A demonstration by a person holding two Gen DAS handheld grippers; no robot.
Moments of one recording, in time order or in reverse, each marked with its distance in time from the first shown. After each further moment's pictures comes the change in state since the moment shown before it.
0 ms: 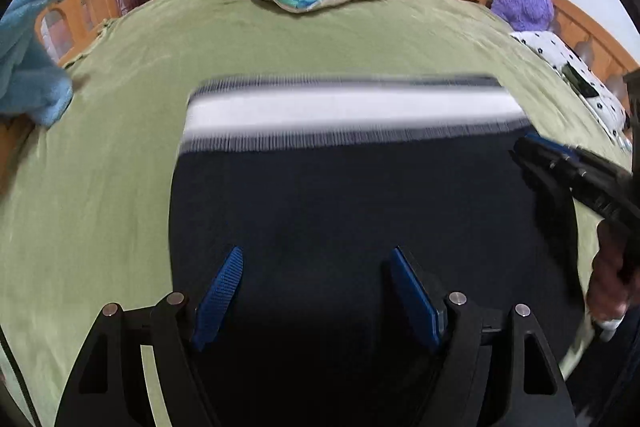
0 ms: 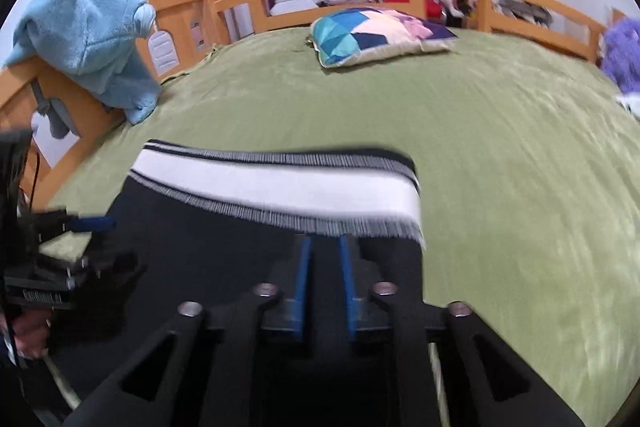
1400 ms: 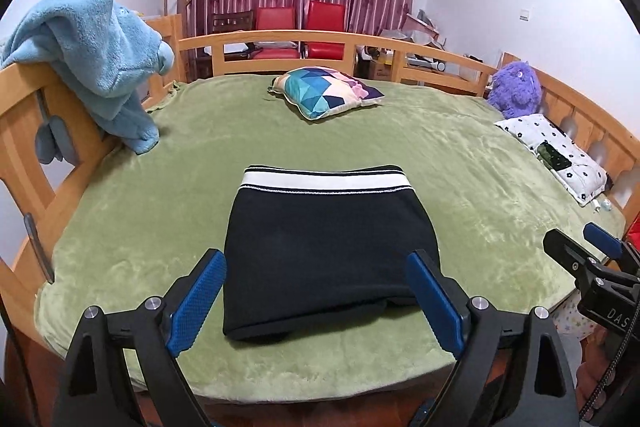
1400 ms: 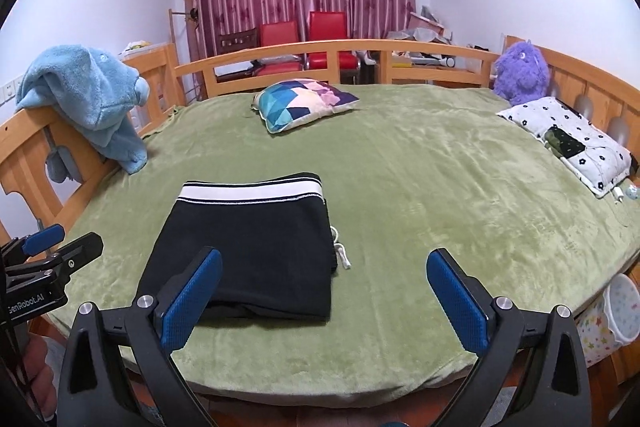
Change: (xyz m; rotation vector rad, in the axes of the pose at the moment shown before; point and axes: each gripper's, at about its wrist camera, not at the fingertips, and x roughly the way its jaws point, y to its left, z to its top) left arm -0.240 -0.087 -0.075 -0.128 -0.334 0.096; right arm -0.283 0.056 -0.067 0.086 -0.182 -0.267
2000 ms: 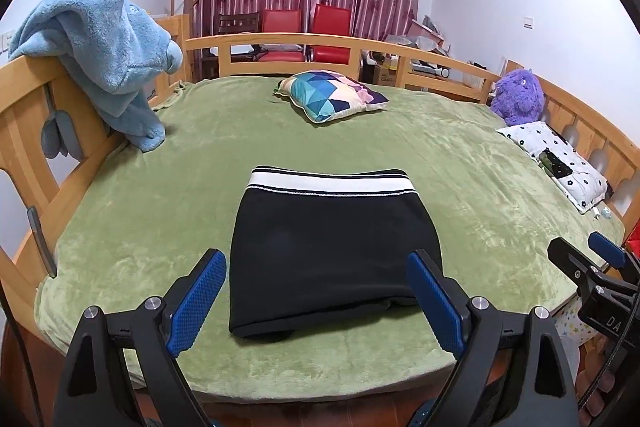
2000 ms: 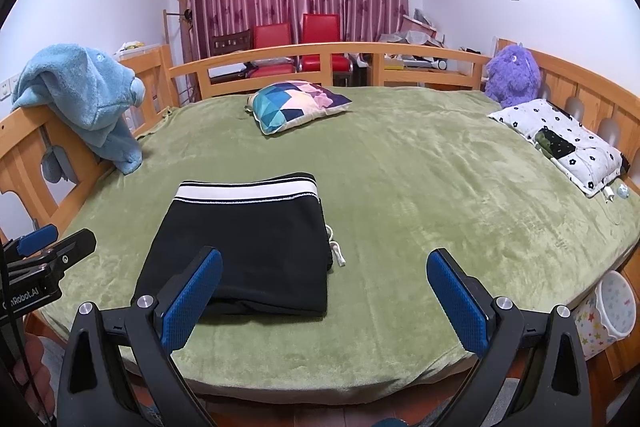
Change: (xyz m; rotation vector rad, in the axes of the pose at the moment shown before) left arm -0.007 0.008 -0.004 -0.025 -0.012 0.005; right arm -0.010 0.001 -0.002 -0.001 -0.008 -0.027
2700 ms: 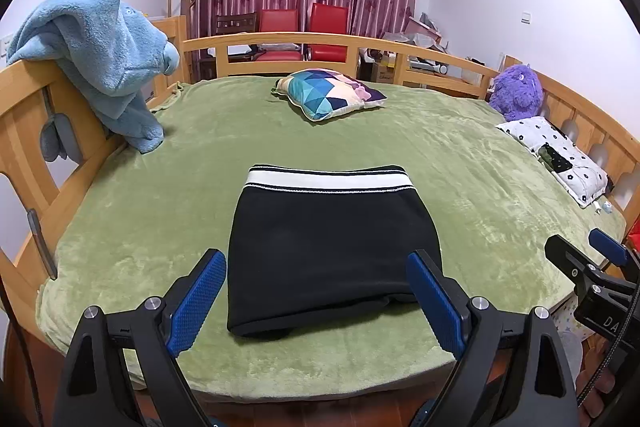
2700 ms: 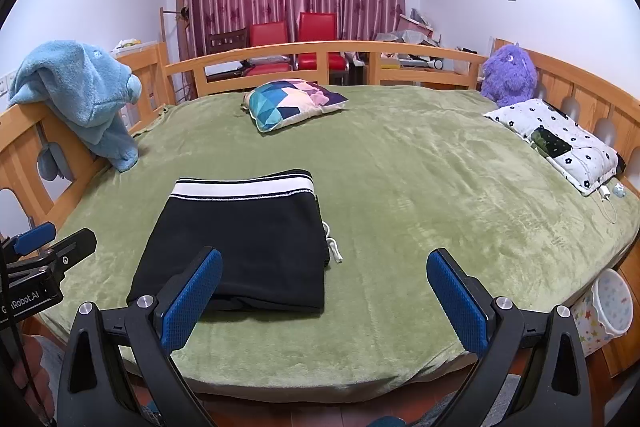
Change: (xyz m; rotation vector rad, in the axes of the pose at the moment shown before) left arm -0.001 -0.005 -0.003 0.015 0.003 0.002; right arm 0.003 -0.006 -0.004 -0.003 0.005 -0.014
